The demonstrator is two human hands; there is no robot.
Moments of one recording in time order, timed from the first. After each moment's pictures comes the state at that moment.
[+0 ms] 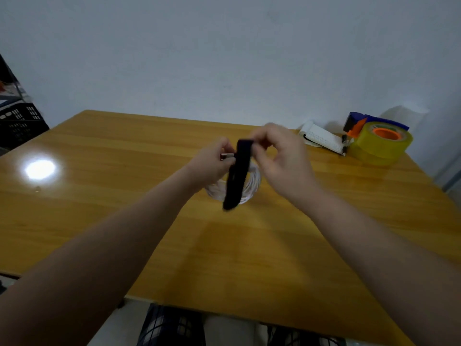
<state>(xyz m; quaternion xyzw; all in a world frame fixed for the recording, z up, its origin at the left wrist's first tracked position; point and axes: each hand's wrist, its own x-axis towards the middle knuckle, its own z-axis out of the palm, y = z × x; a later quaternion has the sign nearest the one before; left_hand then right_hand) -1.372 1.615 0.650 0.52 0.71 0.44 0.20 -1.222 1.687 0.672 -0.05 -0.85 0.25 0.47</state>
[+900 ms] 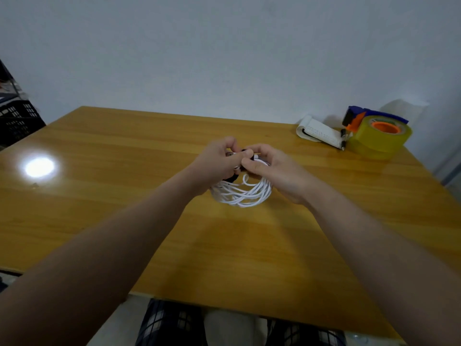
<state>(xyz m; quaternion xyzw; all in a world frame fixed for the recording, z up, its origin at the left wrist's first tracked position) -1.351 1.614 0.648 0.47 0.65 0.52 0.29 -1.218 1.709 0.643 -0.23 -0.75 0.59 0.18</state>
